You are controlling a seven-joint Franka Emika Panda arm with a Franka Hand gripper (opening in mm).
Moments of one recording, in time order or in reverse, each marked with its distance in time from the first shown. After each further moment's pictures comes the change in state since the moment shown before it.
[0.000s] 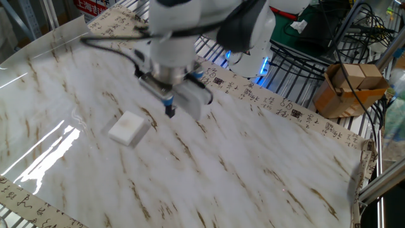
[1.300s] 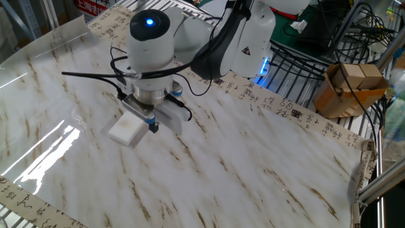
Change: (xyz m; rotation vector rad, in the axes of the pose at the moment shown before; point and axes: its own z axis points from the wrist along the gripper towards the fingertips) arm -0.033 -0.029 0.071 -0.005 -0.018 -0.070
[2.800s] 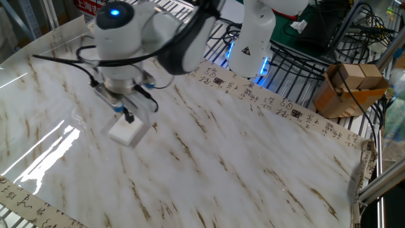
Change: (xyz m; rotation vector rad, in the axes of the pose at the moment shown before) arm -0.011 -0.074 0.014 0.000 0.004 0.093
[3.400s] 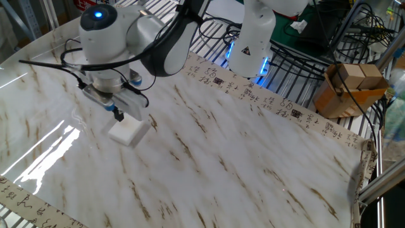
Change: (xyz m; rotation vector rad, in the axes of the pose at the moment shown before) arm -0.008 -0.039 0.022 0.004 0.000 -0.144
